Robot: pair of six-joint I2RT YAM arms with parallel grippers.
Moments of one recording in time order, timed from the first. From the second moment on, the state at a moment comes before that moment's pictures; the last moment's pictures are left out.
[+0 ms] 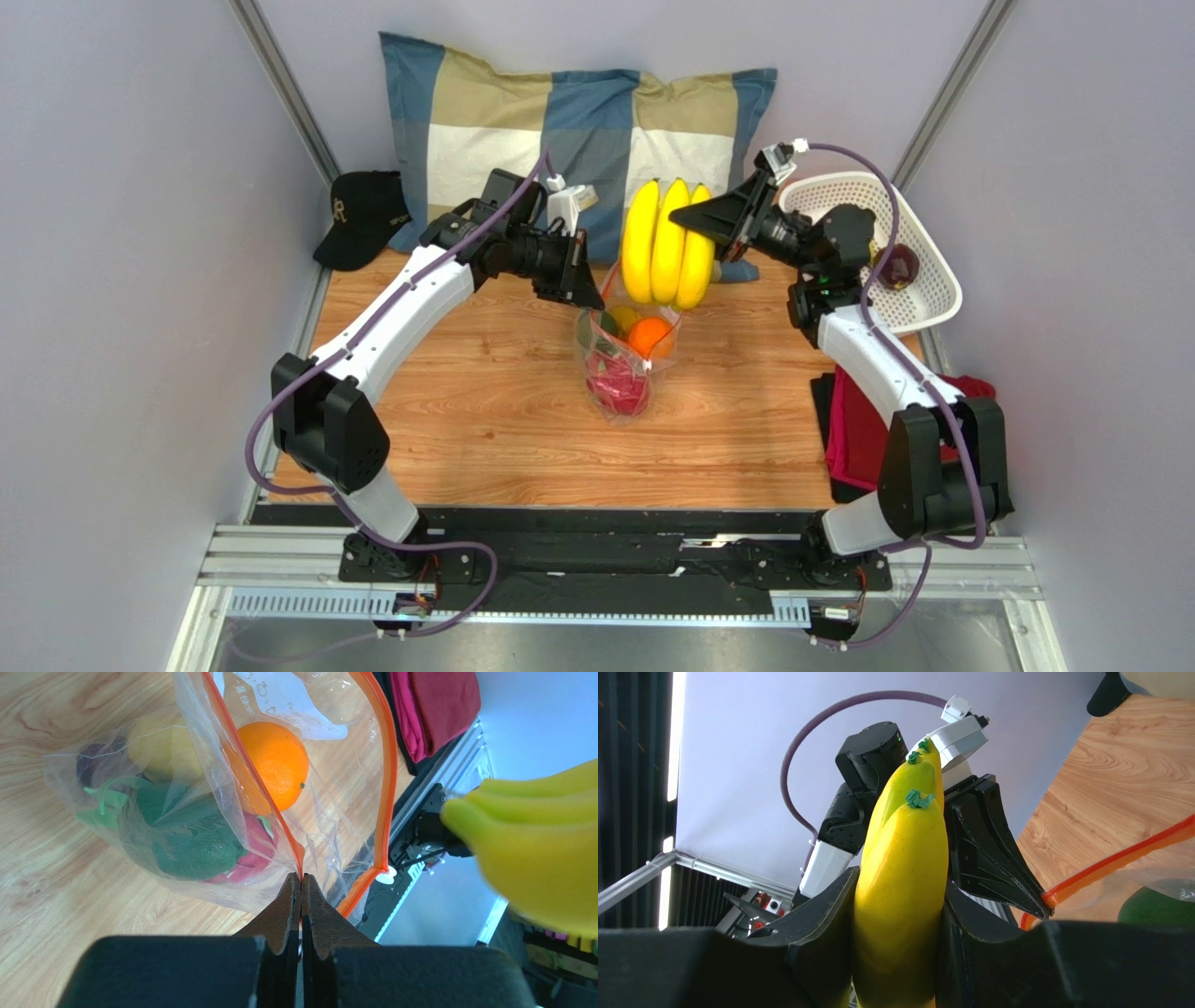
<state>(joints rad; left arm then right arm) -0.49 1.66 1.59 -0.76 0.64 -0.26 0.17 1.46 1.05 0.81 -0.95 1.56</state>
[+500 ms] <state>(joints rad) -0.48 1.66 1.57 -0.73 0.68 -0.29 0.25 1.60 0.88 1.14 -0.84 1.51</state>
